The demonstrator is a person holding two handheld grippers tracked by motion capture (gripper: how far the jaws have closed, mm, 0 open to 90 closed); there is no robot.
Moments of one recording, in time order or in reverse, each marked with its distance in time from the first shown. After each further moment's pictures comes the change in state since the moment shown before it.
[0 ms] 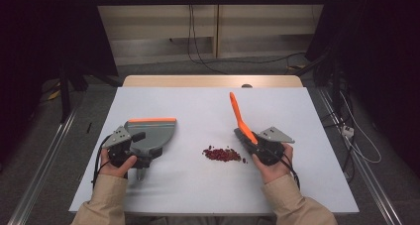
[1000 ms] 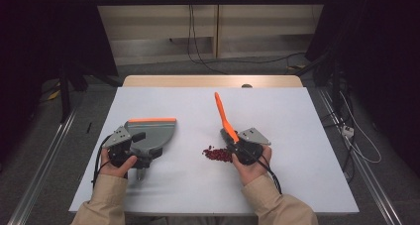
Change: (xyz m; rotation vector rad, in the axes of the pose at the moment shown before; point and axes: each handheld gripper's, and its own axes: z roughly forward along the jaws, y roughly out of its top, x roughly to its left) left arm 0.001 0.000 0.000 0.007 0.000 0.002; right arm 0.047 0.003 0.032 -0.032 -0.039 0.040
